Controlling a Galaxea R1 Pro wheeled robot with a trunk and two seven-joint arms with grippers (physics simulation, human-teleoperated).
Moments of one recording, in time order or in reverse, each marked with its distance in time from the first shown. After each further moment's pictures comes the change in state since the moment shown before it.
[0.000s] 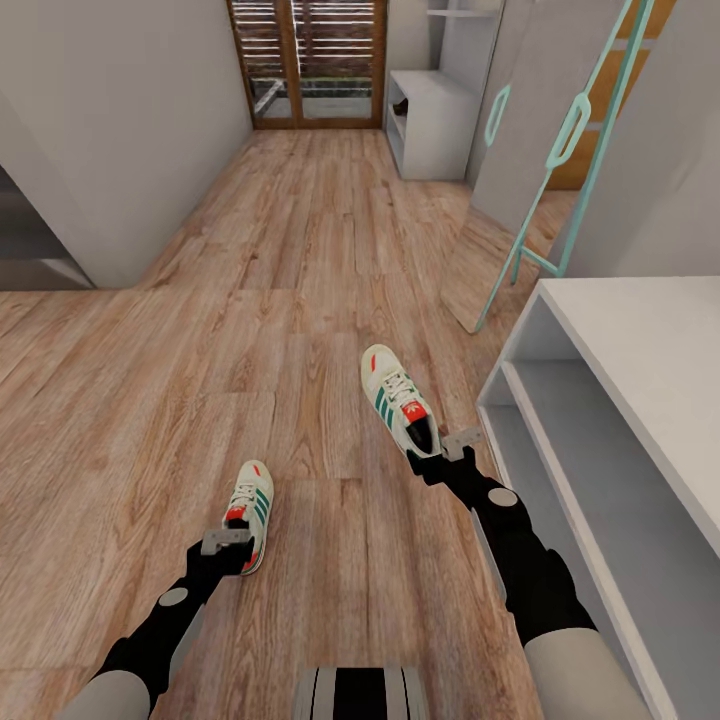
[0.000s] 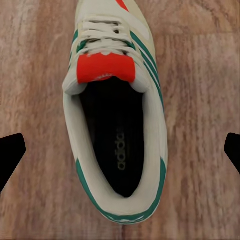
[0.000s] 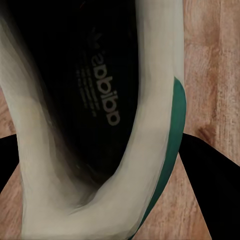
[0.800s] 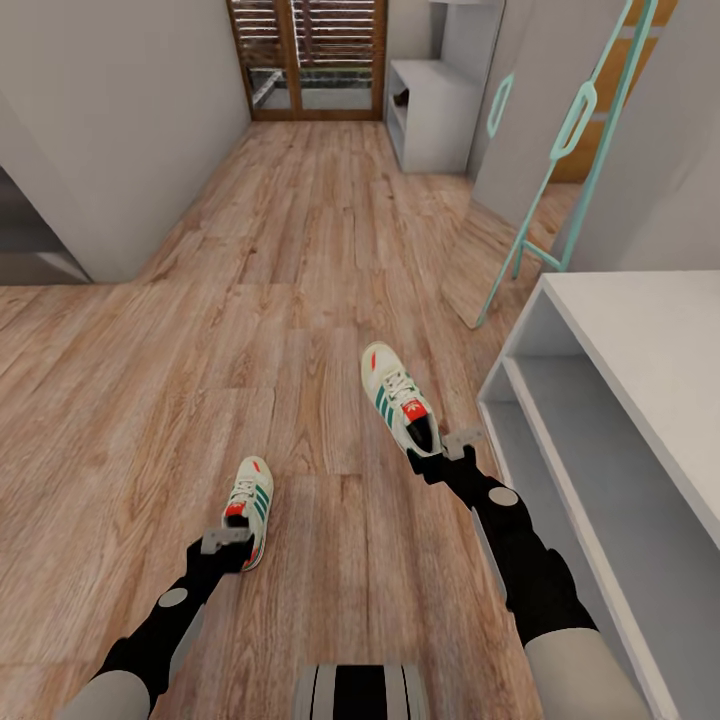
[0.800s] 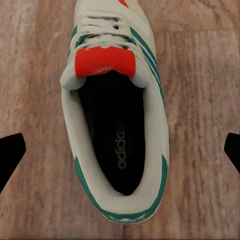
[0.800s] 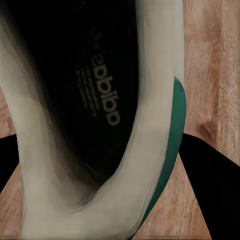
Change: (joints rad) left arm 0.000 0.001 -0.001 0.002 -0.001 -0.025 0.000; right arm 0.000 0.000 0.000 -0.007 0.001 0.001 0.000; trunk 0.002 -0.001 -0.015
